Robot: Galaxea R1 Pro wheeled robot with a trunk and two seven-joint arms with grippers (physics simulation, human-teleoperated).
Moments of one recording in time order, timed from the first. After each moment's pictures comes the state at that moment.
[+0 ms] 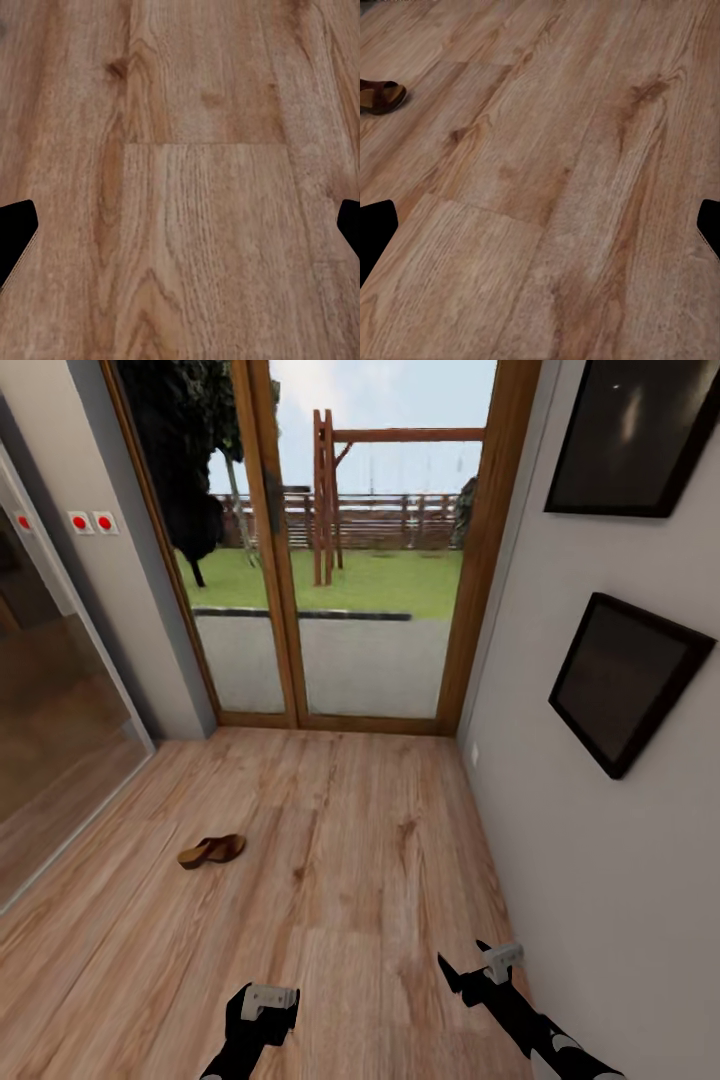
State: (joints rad) left arm -0.28 -0.07 -0.07 -0.54 -0.04 -0.29 -0.01; right arm -0.57 -0.07 -0.51 -0.08 0.40 -0.66 0.52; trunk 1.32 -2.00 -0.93
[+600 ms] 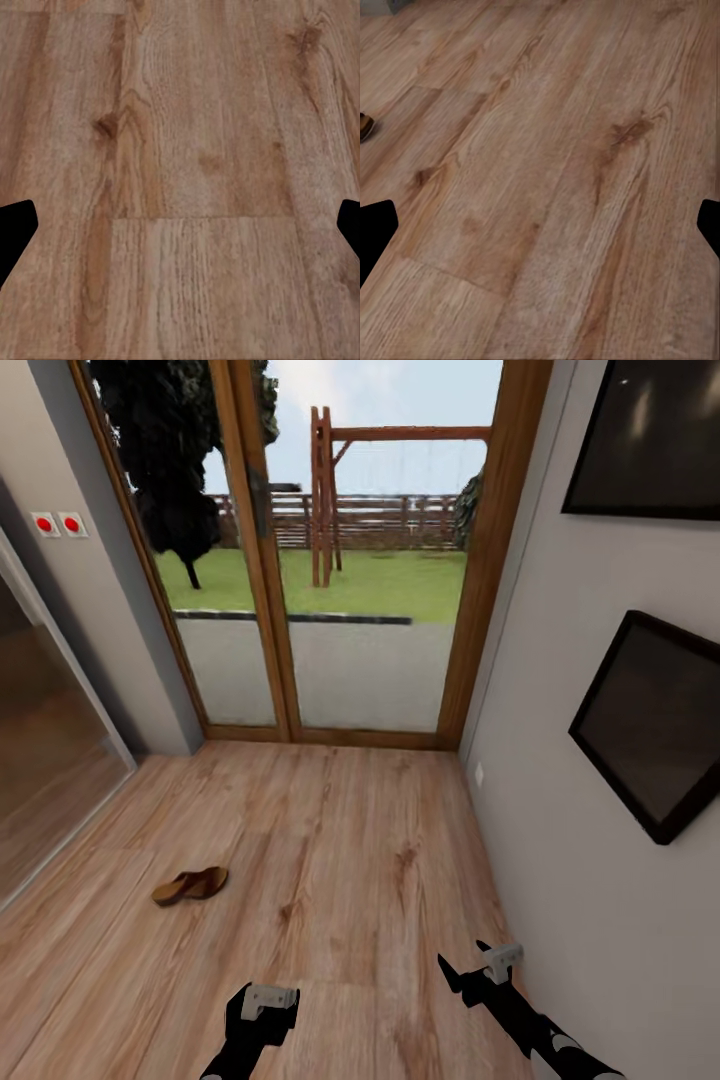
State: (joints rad) left arm -0.28 -0.07 -0.07 -0.54 -0.04 -0.29 -0.01; right arm -0.57 -0.07 -0.50 -0.08 0.40 -0.66 0.52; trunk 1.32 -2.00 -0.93
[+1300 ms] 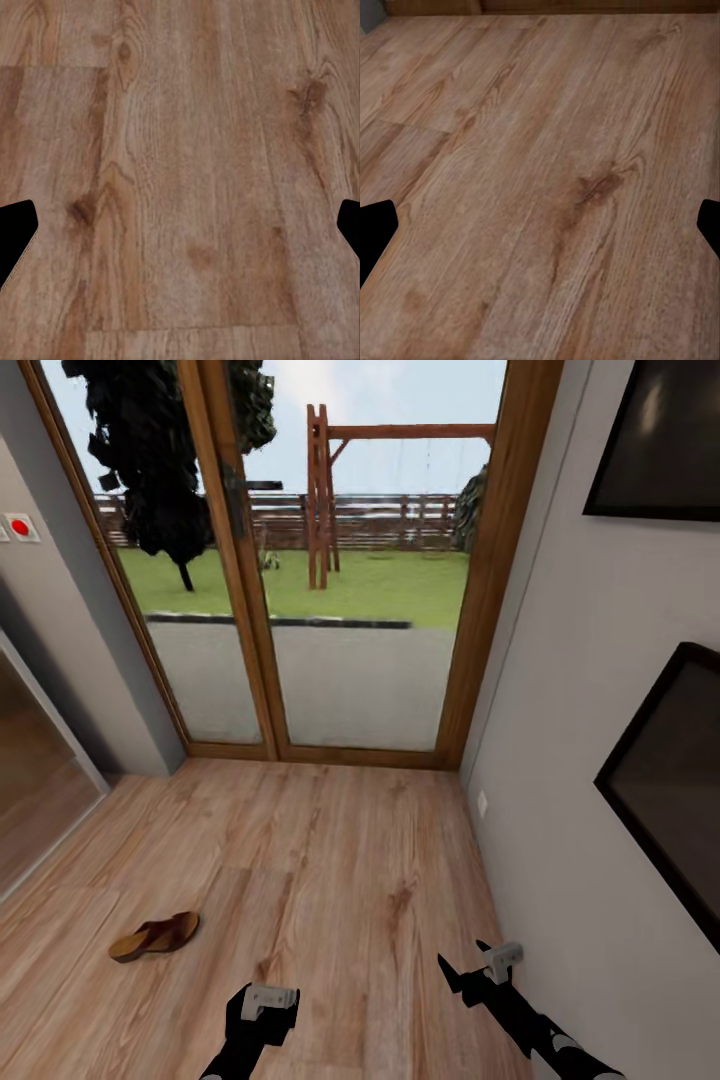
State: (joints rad) left arm -0.28 -0.07 -0.07 -0.54 -0.04 -0.29 -0.01; right arm -0.57 -0.07 -0.50 -0.08 0.40 -0.66 0.52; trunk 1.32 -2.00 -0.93
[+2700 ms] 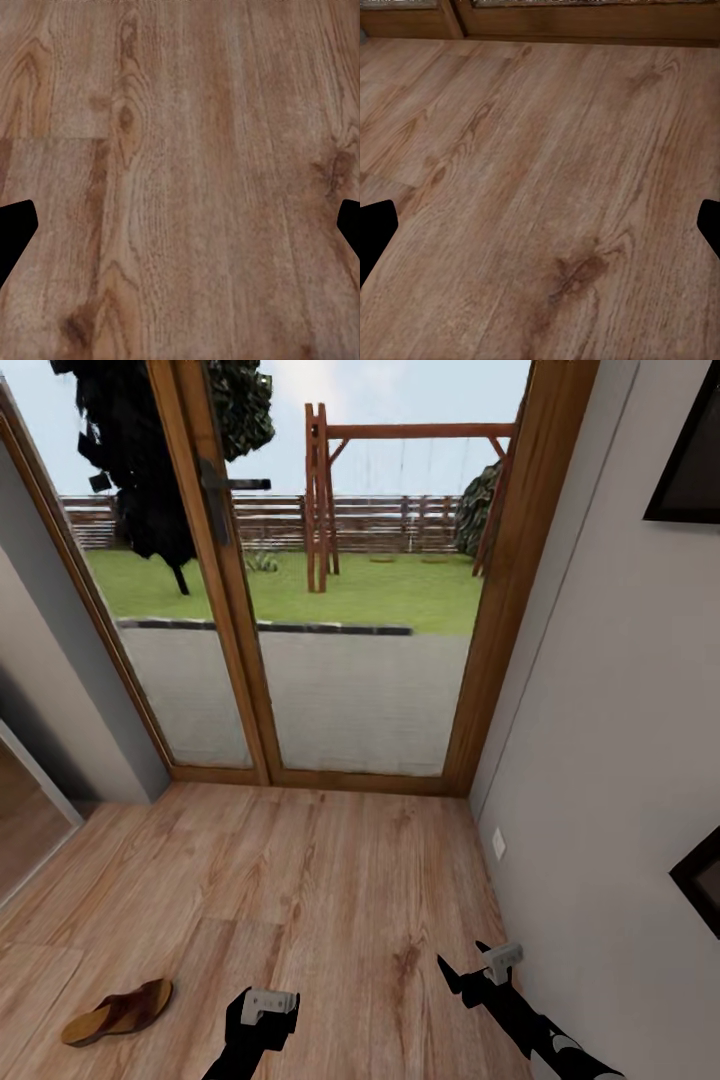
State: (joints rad) left arm -0.27 -0.07 -0.07 -0.54 -0.04 -0.29 -0.01; right arm -0.57 -0.07 -0.51 -0.07 0.40 -0.66 0.52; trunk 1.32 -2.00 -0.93
